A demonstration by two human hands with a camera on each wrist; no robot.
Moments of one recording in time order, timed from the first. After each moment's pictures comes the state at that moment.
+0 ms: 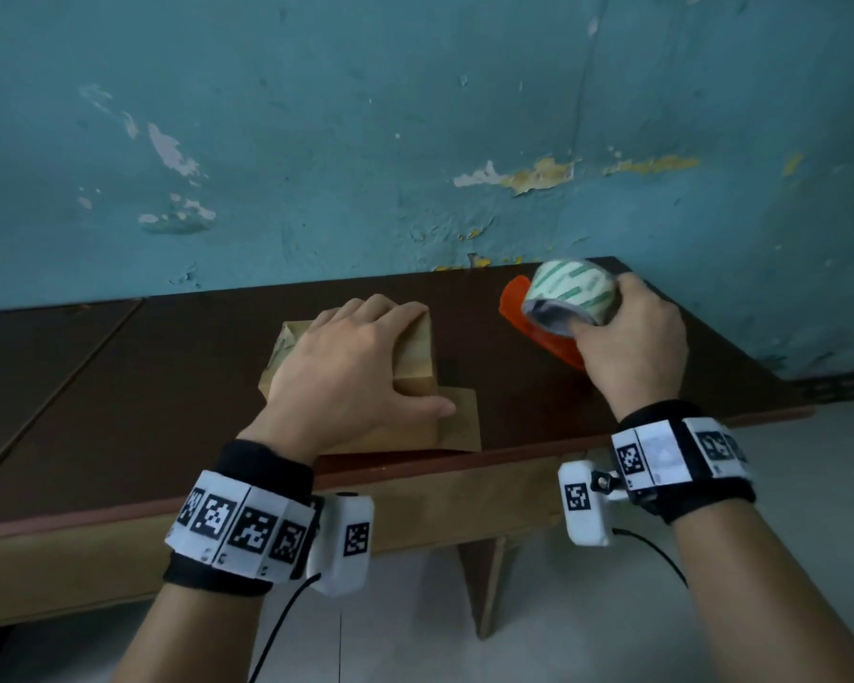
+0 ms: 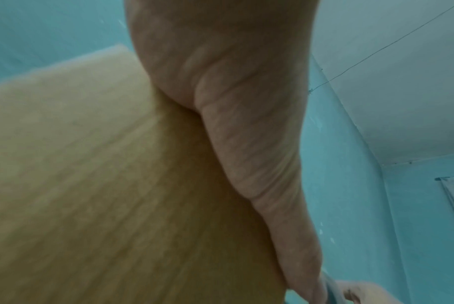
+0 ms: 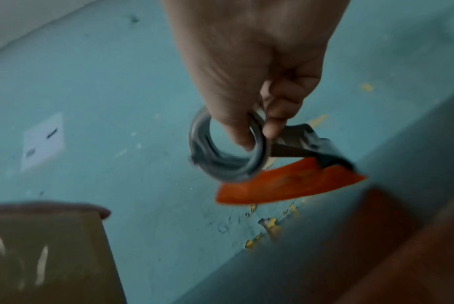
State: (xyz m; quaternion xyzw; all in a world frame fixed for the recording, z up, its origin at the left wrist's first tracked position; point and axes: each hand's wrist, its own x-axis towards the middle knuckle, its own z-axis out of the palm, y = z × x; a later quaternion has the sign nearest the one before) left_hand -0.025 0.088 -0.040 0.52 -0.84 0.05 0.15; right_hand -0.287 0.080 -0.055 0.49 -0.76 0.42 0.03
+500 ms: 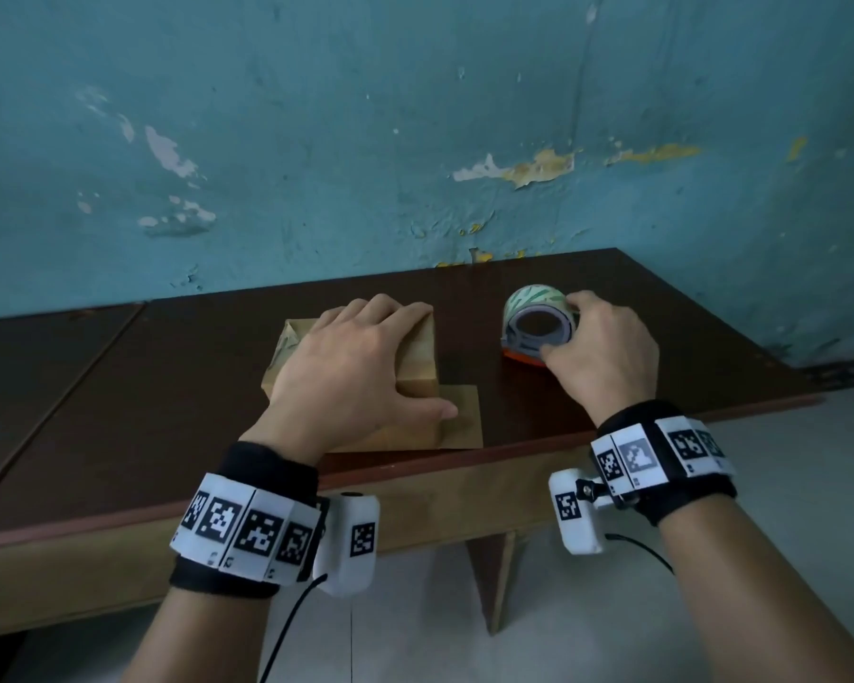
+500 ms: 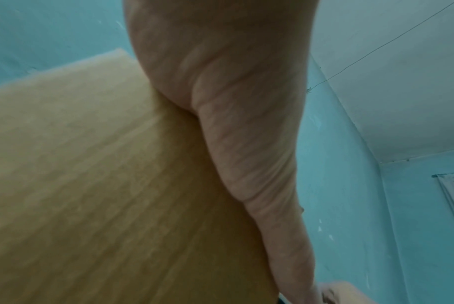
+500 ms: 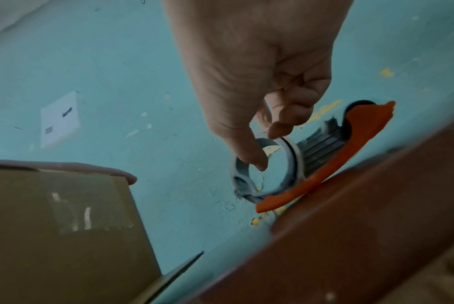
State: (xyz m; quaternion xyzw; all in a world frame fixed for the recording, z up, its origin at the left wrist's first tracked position) left_hand -0.019 0.086 -0.042 0.51 -0.85 0.06 0.14; right_hand -0.267 0.078 -0.066 0.56 -0.78 0.27 0.03
